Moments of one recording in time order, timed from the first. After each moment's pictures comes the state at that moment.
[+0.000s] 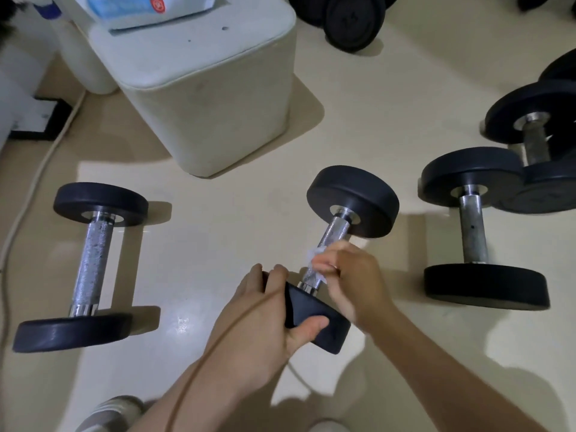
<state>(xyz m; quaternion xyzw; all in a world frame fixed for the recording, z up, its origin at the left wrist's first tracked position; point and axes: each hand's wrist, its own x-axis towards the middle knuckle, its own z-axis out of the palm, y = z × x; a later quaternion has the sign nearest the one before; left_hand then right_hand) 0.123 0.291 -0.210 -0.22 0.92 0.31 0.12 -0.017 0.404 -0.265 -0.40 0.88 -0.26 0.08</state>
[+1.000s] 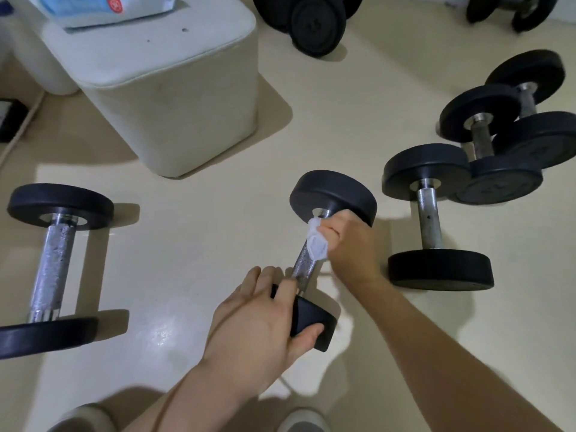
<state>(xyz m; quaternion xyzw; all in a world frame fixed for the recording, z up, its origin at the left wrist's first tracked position) 0.115 0.327 -0.211 -0.14 0.97 0.16 0.09 -0.053 0.422 -0.260 -0.26 0.93 -0.23 0.10</state>
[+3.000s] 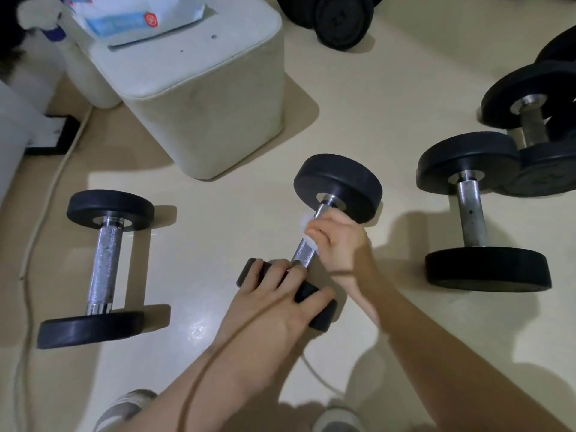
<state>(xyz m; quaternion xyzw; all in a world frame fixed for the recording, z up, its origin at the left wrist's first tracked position) 0.123 0.295 -0.198 0.00 0.98 0.11 0.17 -0.032 0.381 -0.276 -0.33 0.85 -0.39 0.12</state>
